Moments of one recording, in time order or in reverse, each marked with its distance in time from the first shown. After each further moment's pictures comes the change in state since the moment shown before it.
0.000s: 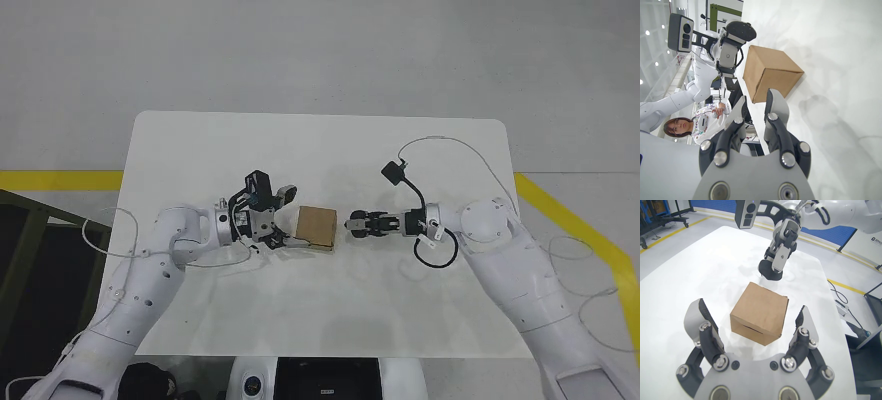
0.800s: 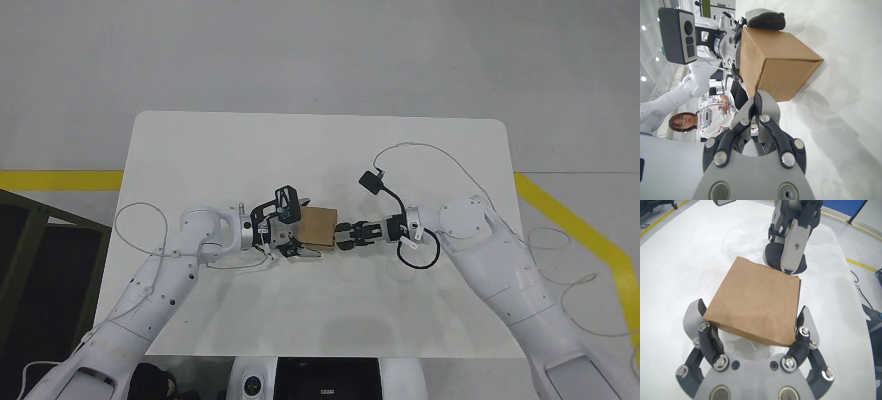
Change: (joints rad) left arm -0.068 -0.036 0.151 0.077 0.200 0.071 0.007; right arm 0.069 -0.040 -0.126 0.068 0.028 0.080 0.049
